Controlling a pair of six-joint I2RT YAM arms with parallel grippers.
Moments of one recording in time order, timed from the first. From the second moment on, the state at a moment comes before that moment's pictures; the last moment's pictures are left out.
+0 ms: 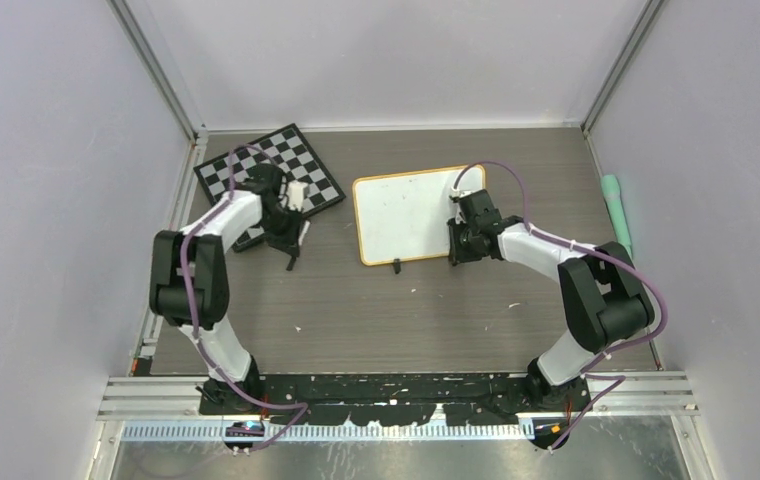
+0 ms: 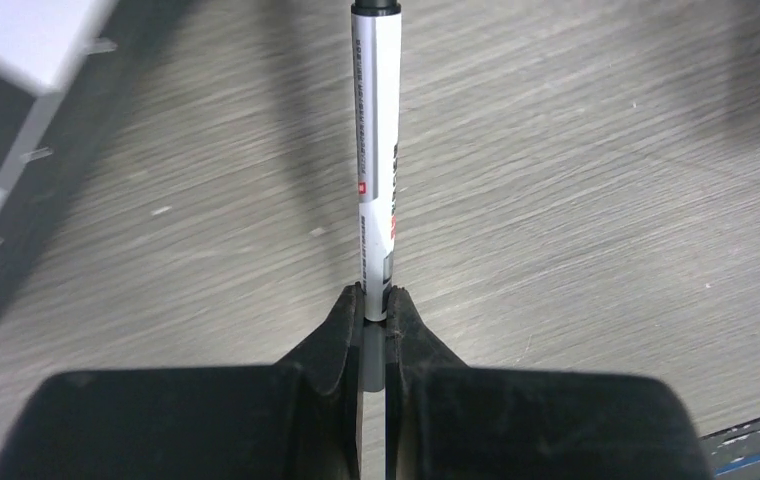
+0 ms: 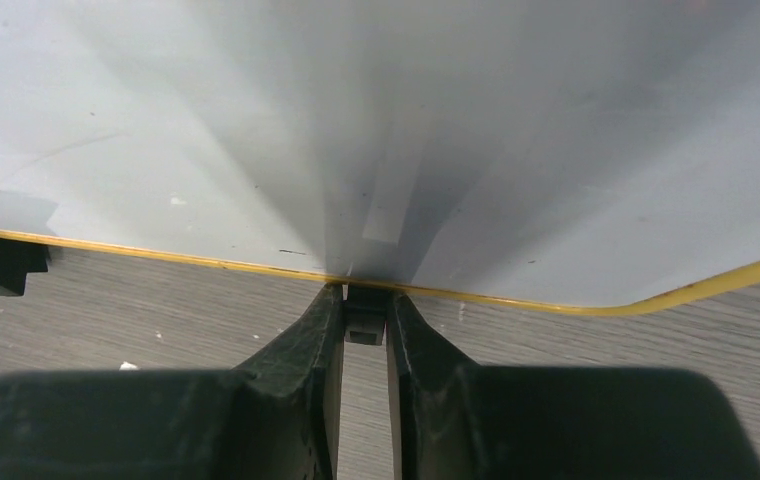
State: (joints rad) left arm -0.17 1.78 1.21 -0.73 0.21 0.10; right arm 0.40 1.61 0.90 -0.29 -0.01 0.24
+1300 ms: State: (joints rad) left arm 0.09 1.39 1.32 -0.91 0.33 0.02; right arm 0.78 1.36 0.78 -0.41 -0.13 0.31
